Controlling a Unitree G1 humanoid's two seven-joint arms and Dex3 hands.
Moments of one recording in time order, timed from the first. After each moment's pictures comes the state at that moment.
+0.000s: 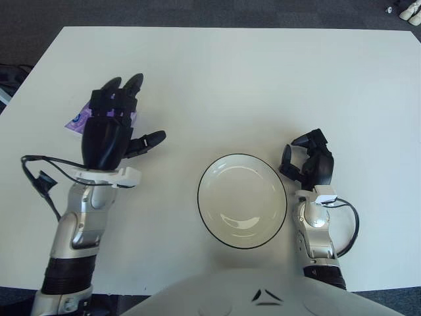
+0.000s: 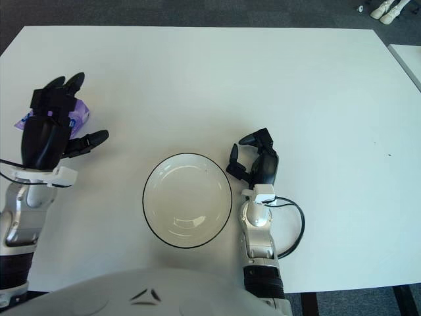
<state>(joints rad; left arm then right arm) 0.07 0.43 0.16 -0.35 0.79 -0.21 0.19 0.14 0.11 -0.02 0.02 -0.13 -0.39 -0.30</state>
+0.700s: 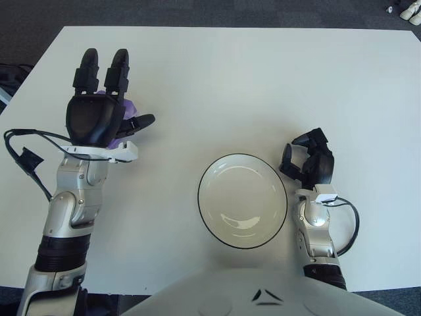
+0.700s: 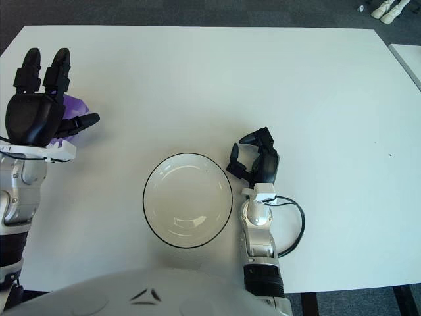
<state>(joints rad) -0.06 0.48 0.12 -0.30 0.91 -0.01 0.10 0.13 0.11 -0.02 0.02 -0.13 -0.39 -0.30</state>
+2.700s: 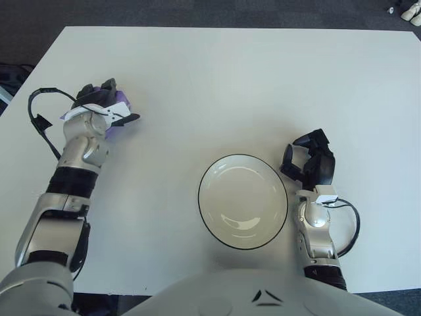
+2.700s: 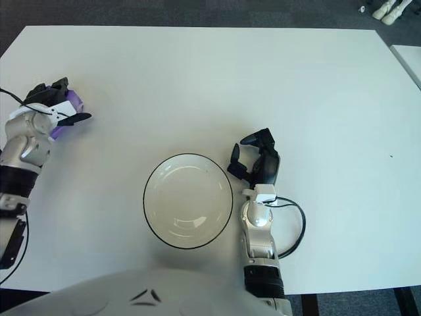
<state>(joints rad) -0.56 0.62 -0.12 0.45 0.78 0.31 -0.25 0.14 0.11 -0.02 0.02 -0.13 -0.39 -0.32</state>
